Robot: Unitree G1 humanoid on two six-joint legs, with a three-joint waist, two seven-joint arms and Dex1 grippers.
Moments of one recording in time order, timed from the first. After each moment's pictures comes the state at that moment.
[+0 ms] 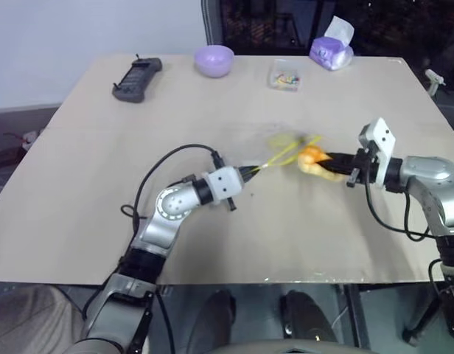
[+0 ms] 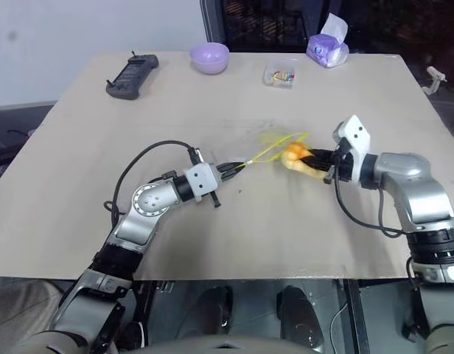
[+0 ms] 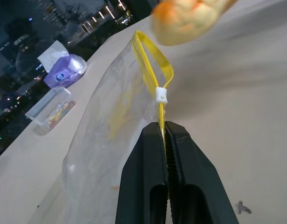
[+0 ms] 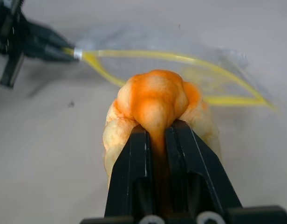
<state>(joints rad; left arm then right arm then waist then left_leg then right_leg) -0.45 0.42 -0.21 0.19 0.08 -0.34 -0.72 -0.54 -0.68 0.01 -0.03 0.36 0.50 0.97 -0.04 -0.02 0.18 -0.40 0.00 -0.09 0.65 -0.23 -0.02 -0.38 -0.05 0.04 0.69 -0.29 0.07</state>
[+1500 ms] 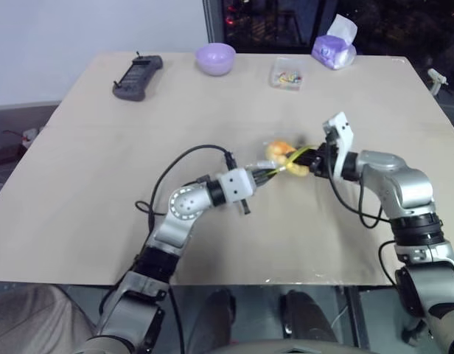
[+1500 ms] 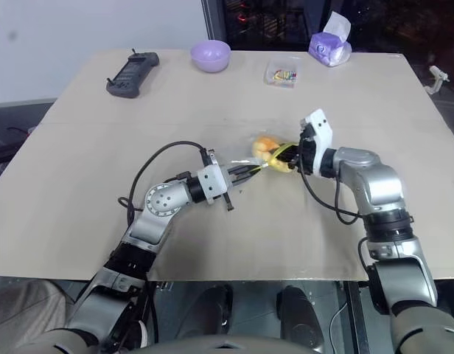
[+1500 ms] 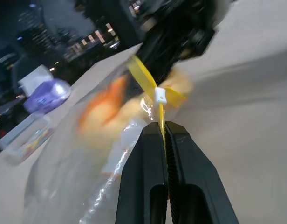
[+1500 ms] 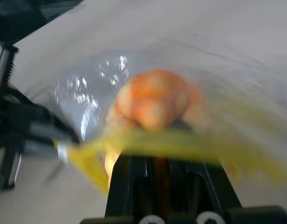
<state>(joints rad) -0.47 0.33 -0.24 0.19 0.01 -0.36 -0.80 -0.72 -0.42 0.06 0.14 0.38 0.70 0.83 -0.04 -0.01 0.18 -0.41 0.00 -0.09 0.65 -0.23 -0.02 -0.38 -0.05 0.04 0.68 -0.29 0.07</state>
